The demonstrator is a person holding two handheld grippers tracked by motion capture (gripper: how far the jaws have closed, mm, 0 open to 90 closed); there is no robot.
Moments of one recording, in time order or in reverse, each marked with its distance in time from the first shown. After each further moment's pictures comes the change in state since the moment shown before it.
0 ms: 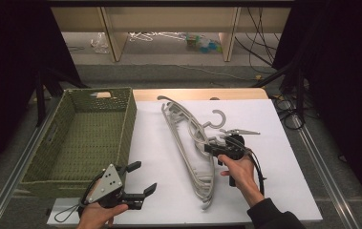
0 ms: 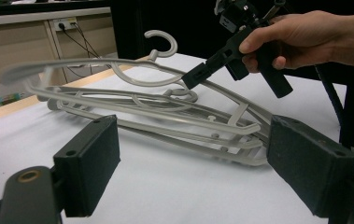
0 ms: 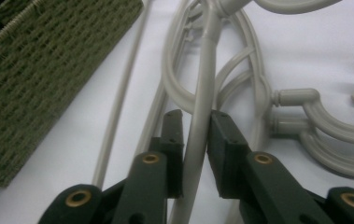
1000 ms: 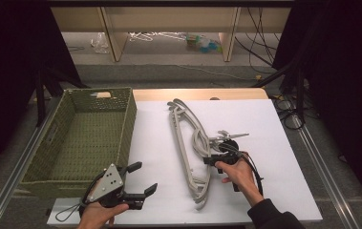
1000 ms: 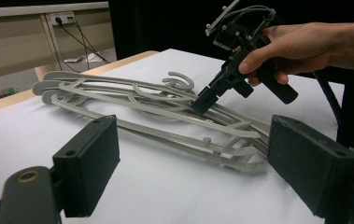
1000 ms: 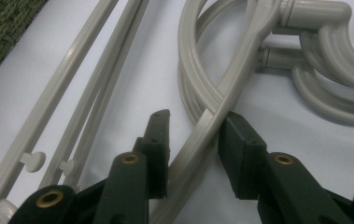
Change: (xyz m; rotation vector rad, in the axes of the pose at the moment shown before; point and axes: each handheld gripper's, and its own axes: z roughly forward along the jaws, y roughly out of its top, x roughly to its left) left arm 0.001 -0.002 0.002 0.011 -0.012 -0.012; right arm -0.006 -0.013 0.015 0.268 -0.065 -0.077
